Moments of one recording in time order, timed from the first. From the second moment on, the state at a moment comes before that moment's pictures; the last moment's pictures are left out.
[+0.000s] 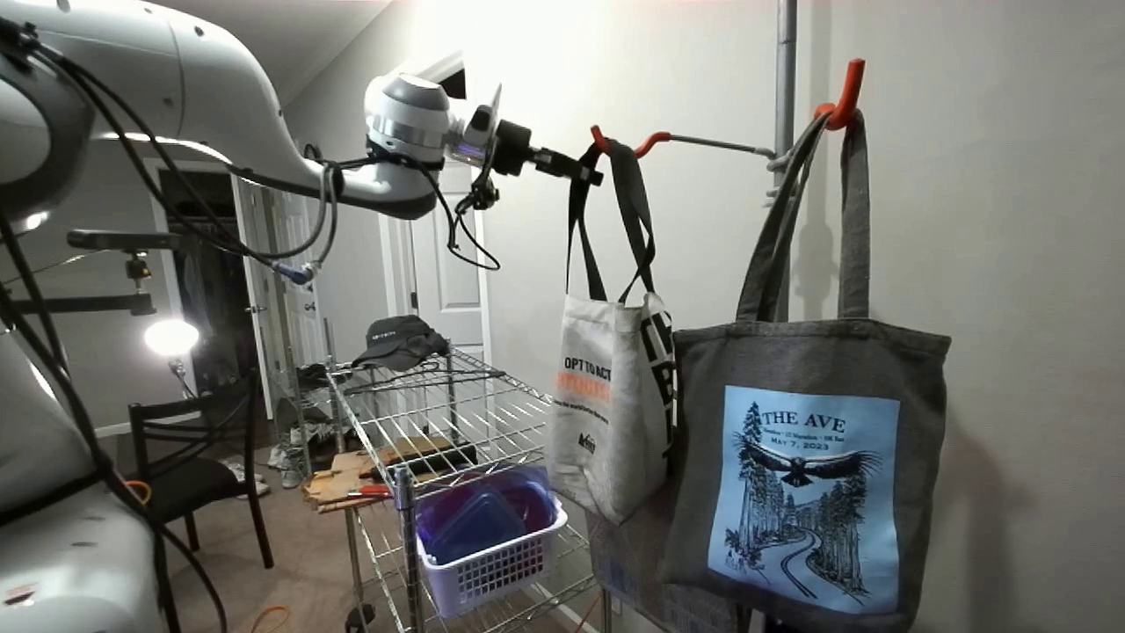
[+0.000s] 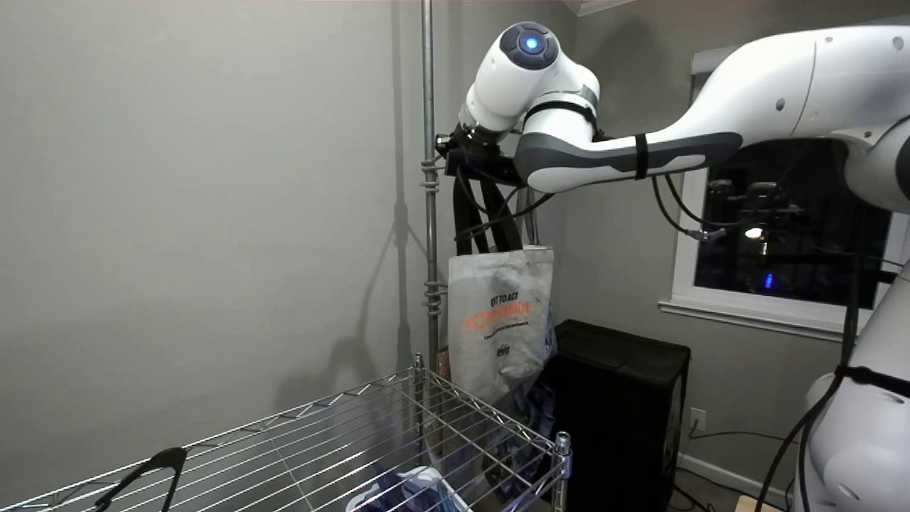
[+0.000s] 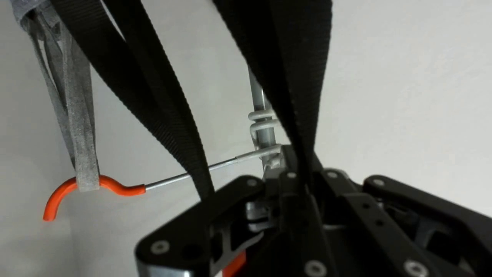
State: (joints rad) arm 0.09 -0.27 0.21 -1.80 -1.06 2.27 1.40
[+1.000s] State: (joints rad) arm 0.14 -0.56 0.18 -1.77 -0.72 2.26 0.92
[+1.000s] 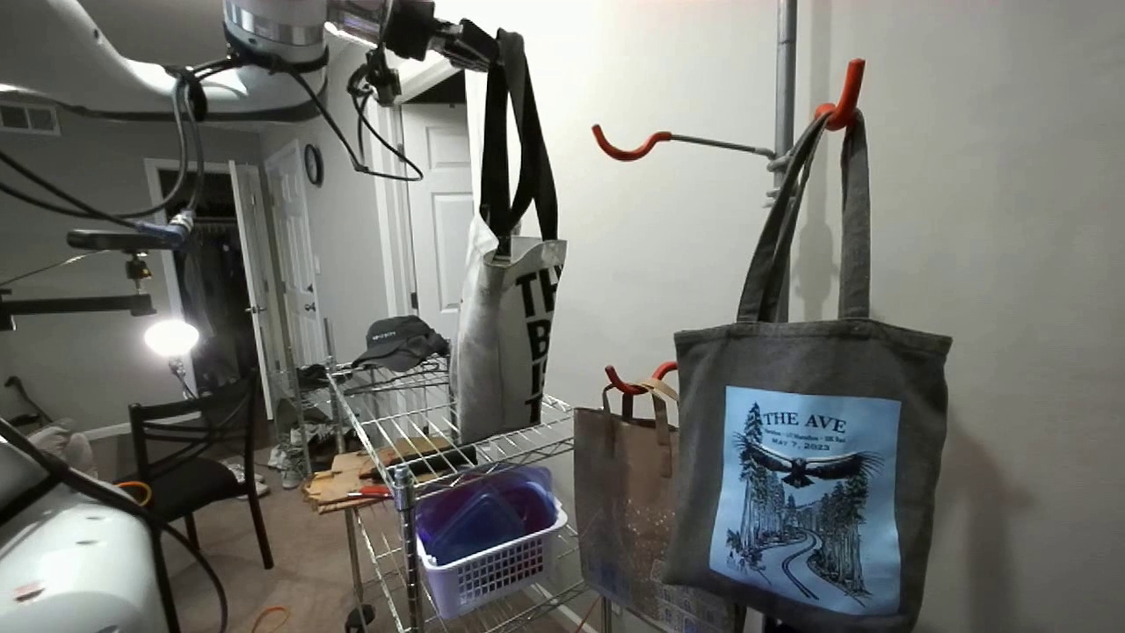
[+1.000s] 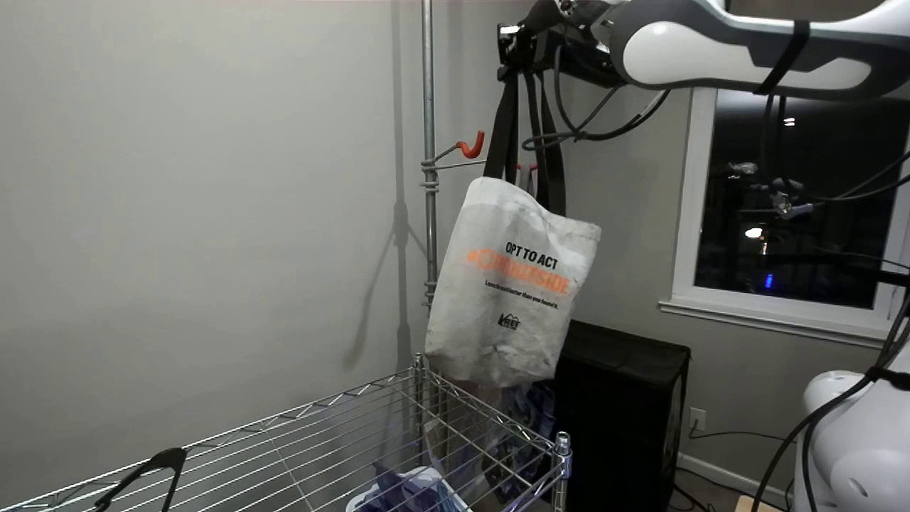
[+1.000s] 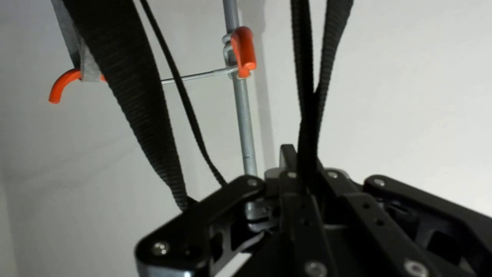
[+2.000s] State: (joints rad) arm 0.10 -0.56 0.49 -1.64 -0.37 1.89 0.55
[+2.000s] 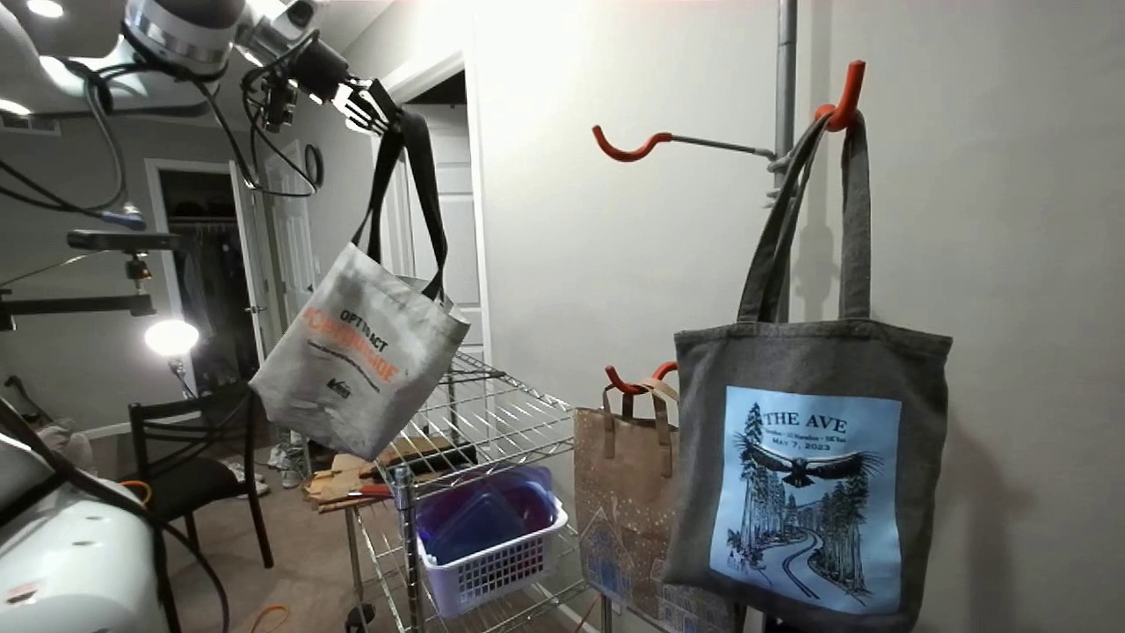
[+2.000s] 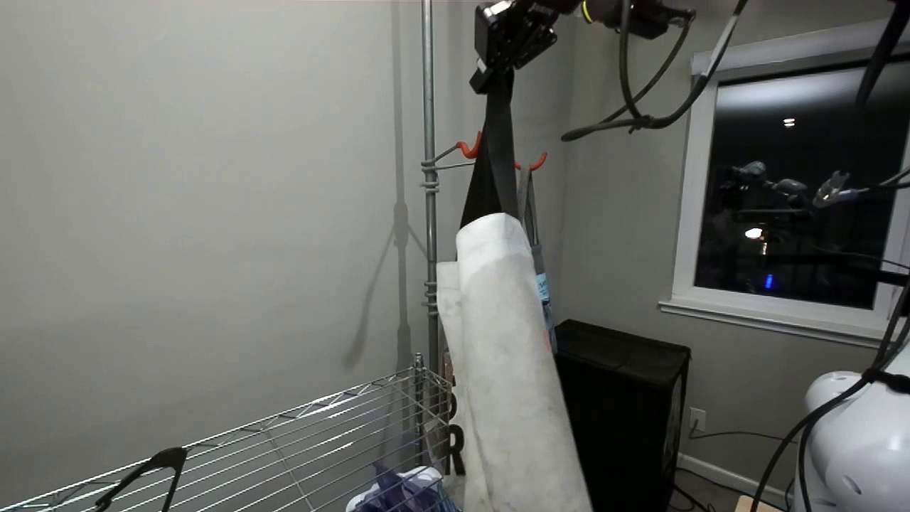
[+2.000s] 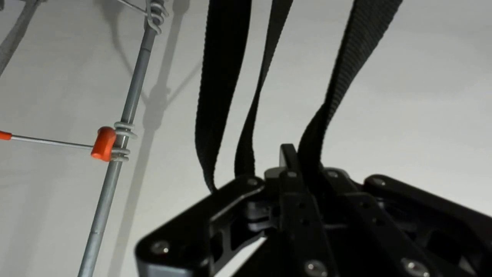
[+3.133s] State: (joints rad) arm 0.04 -0.16 0.65 -1.51 -0.76 1.95 0.80
